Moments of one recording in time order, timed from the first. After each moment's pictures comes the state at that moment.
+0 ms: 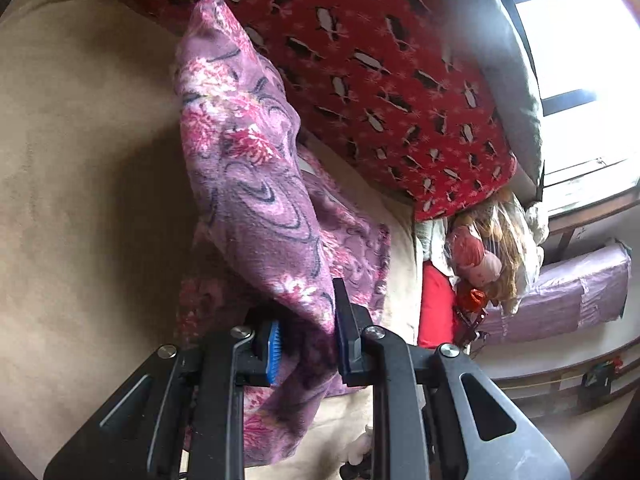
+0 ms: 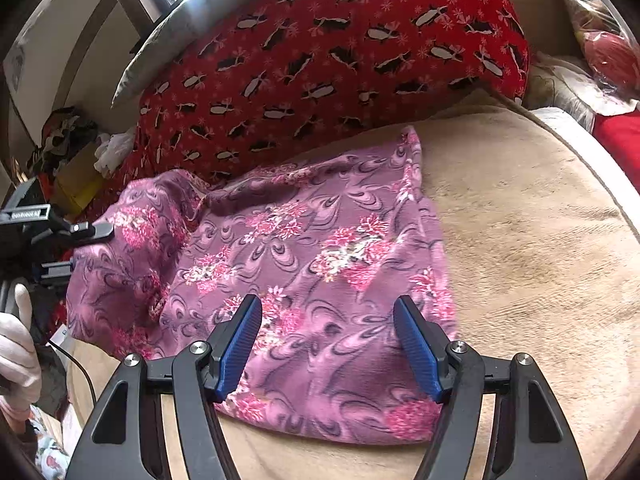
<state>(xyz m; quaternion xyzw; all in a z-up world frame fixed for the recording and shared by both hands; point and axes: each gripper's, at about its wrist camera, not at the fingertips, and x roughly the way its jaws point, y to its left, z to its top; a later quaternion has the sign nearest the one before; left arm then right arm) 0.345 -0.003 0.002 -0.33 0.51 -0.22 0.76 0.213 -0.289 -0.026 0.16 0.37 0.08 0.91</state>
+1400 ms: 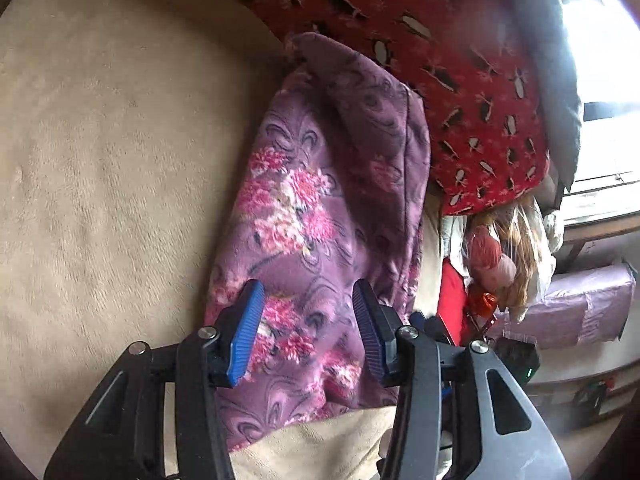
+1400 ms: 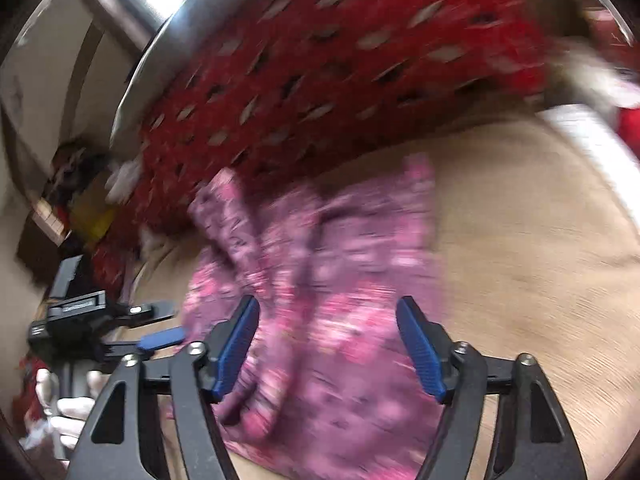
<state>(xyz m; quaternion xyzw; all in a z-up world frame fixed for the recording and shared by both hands) 0.358 -0.011 -0.052 -0.35 0.55 -0.20 0.73 0.275 -0.309 -0.010 0.21 0.39 0.14 0.89</state>
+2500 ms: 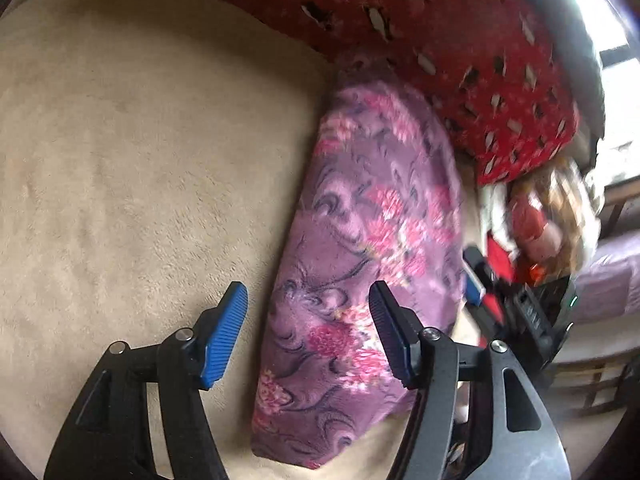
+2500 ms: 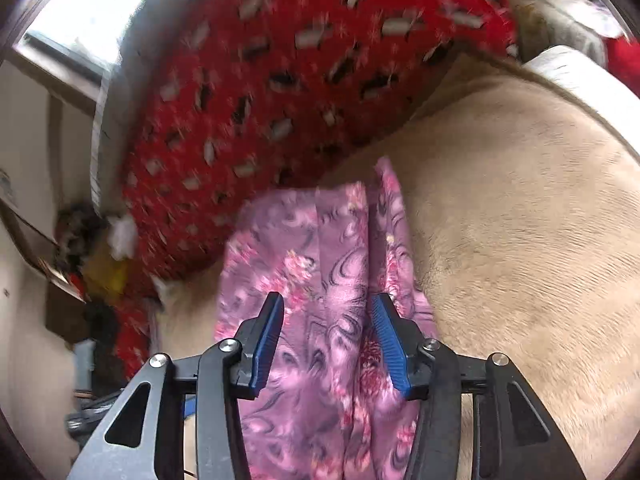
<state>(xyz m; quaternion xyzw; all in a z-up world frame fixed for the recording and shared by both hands) 0.348 -0.040 -0.054 -0.24 0.57 -0.17 0.77 0.318 -0.355 -0.037 0.32 0.40 0.12 0.85</state>
